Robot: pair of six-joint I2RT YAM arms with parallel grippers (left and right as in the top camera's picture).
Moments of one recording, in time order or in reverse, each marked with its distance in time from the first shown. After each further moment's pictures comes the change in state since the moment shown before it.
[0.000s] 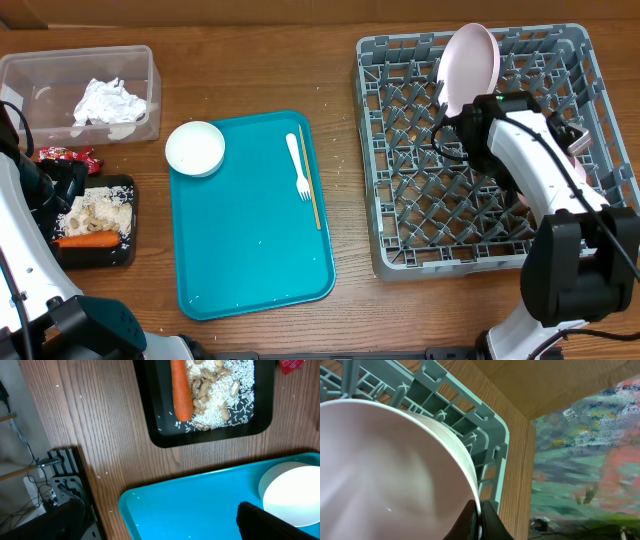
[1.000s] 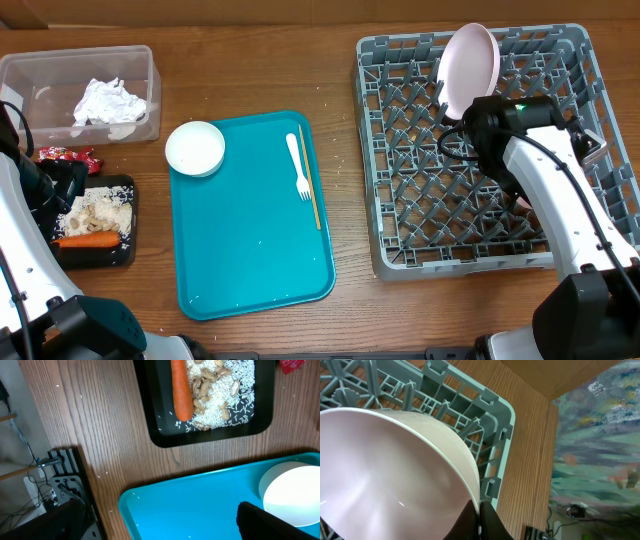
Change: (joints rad) left arm 0.000 0.000 0.000 -0.001 0.000 0.000; right arm 0.024 -0.183 0.006 0.001 -0.130 0.004
